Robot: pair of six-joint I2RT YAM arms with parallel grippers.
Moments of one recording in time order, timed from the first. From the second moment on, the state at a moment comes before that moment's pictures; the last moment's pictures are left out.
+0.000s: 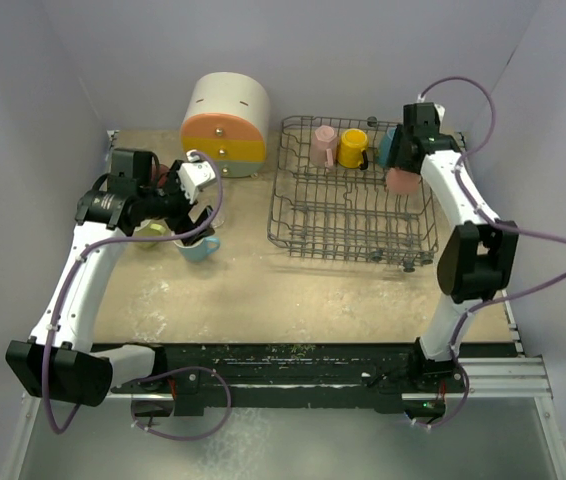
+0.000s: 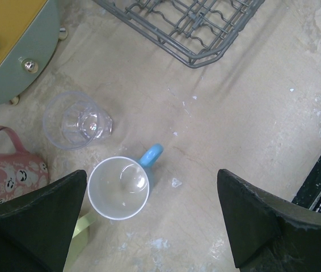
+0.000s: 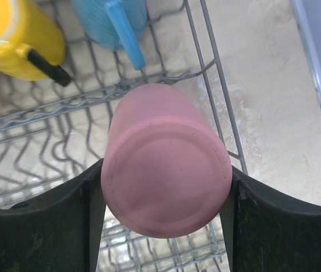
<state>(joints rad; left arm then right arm) -0.14 1.23 1.33 -0.91 0.58 0.65 0.09 1.89 1.70 -0.66 0.38 0.27</state>
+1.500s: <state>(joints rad) -0.14 0.95 1.22 -0.71 1.05 0.81 0.69 1.28 0.76 0.72 -0.58 1.45</state>
